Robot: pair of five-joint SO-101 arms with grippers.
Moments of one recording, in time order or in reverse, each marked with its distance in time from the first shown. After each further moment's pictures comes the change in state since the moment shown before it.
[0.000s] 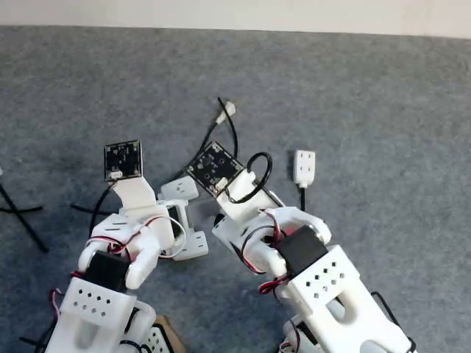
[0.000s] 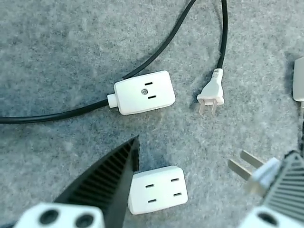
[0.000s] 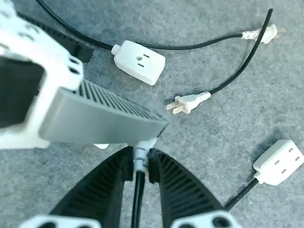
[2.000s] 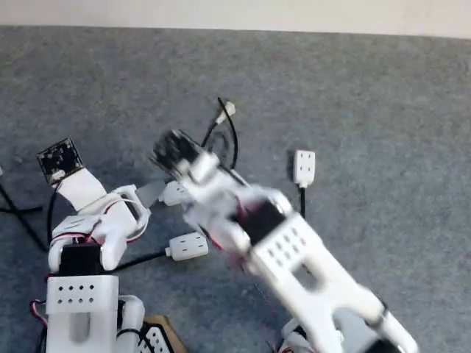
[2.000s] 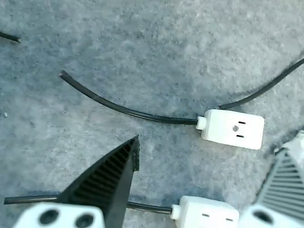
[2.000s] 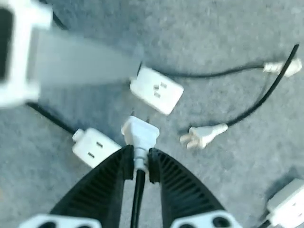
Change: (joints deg) left arm -20.3 0.8 -3.9 3.1 4.9; right arm -4.8 12.0 -1.2 -9.4 -0.5
